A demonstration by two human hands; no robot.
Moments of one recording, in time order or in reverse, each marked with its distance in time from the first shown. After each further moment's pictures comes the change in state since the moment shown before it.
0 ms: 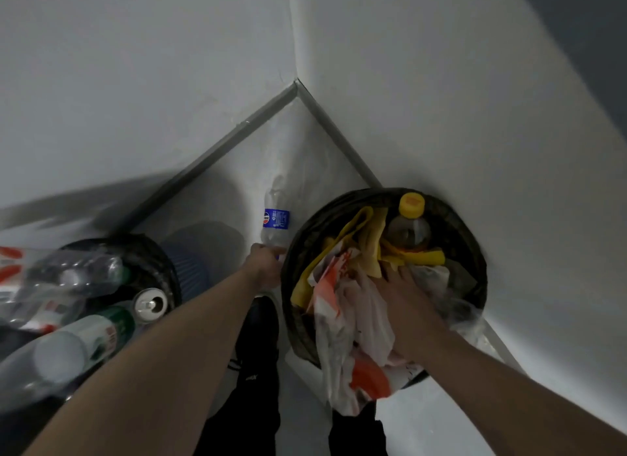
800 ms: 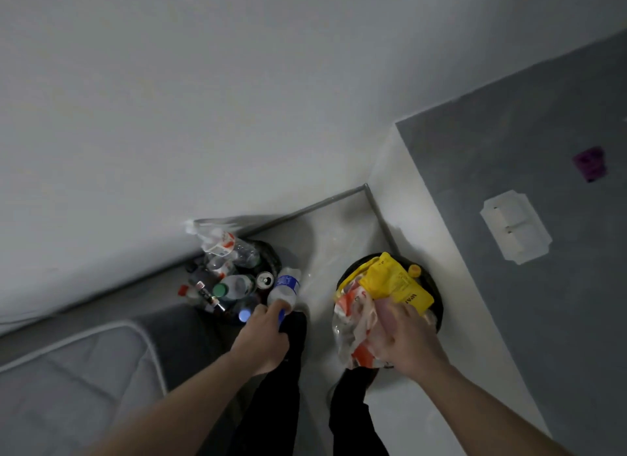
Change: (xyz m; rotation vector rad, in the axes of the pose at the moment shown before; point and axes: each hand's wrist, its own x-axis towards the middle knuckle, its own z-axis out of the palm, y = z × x) left_hand -0.447 -0.005 -0.103 0.227 0.242 0.173; right_hand -0.142 -0.120 -0.217 0.132 -0.086 0.207
